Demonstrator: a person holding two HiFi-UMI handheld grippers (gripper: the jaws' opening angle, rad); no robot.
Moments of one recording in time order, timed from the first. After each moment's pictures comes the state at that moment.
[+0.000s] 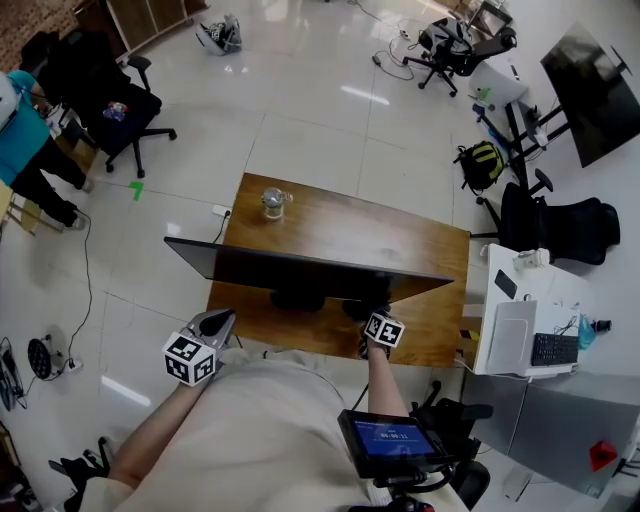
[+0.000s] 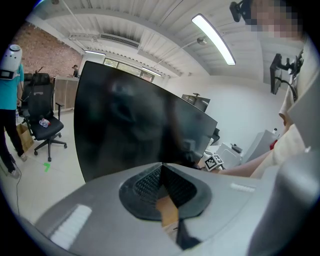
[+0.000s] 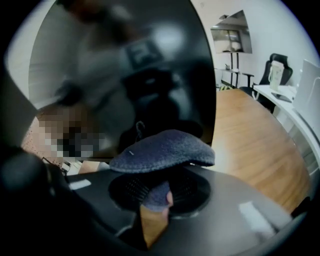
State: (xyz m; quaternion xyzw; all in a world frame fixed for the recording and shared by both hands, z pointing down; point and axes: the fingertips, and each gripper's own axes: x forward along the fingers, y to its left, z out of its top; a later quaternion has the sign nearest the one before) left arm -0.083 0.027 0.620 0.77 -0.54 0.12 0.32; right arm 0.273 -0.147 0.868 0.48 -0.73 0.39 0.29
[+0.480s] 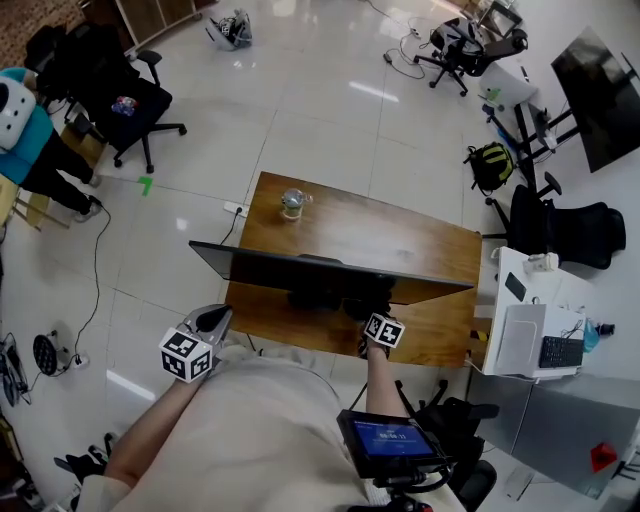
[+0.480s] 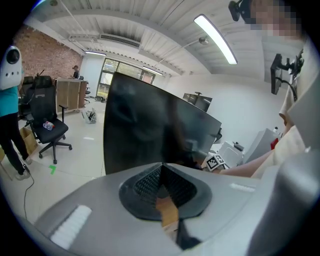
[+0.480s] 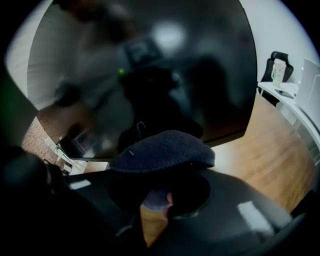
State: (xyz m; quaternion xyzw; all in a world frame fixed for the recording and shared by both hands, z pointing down) left arm -0.143 0.036 0.615 0.77 -0.54 0.13 0.32; right arm 0.219 -0.131 0.871 0.47 -0.73 0.40 0.29
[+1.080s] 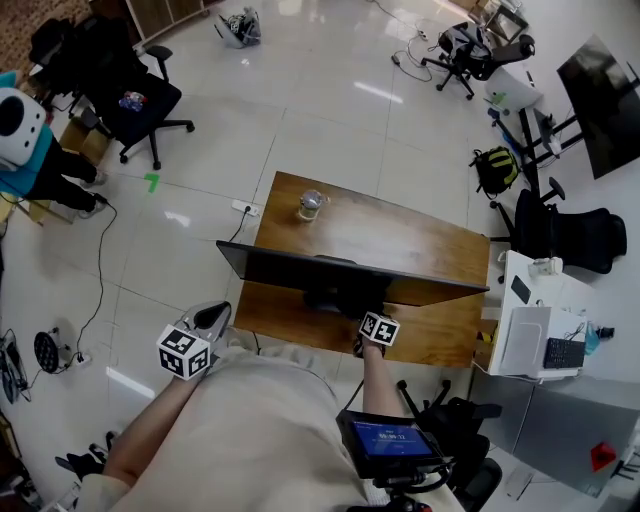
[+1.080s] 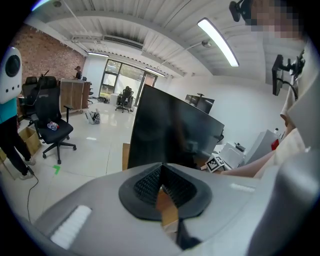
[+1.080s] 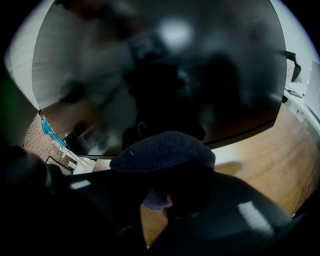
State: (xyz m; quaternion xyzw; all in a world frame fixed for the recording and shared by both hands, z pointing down) left arm -0.196 0.055 0.612 0.76 -0.55 0.13 0.32; right arm 0.151 -0.109 0.872 0.45 -0.75 0.40 0.29
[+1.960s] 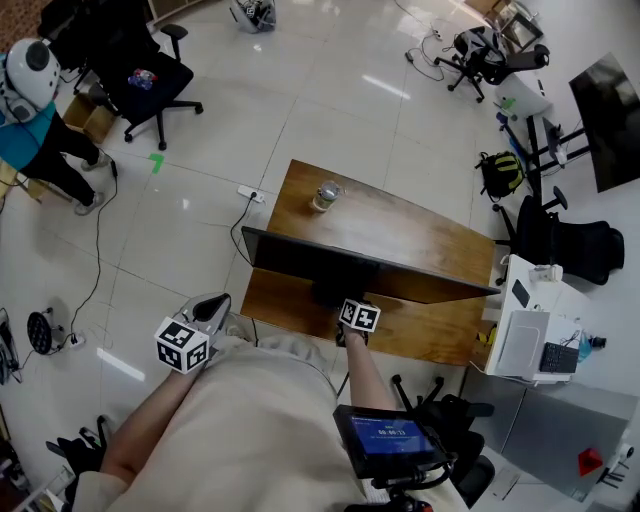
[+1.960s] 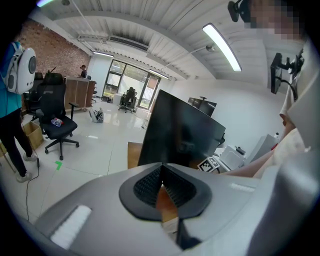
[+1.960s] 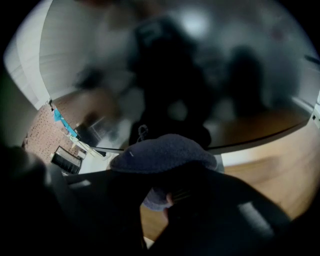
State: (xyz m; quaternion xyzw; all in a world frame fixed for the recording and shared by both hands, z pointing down) left arm -0.227 0.080 0.613 0.76 -0.56 0.11 0.33; right arm 0.046 -0.078 0.870 0.39 -0.77 0.40 0.32
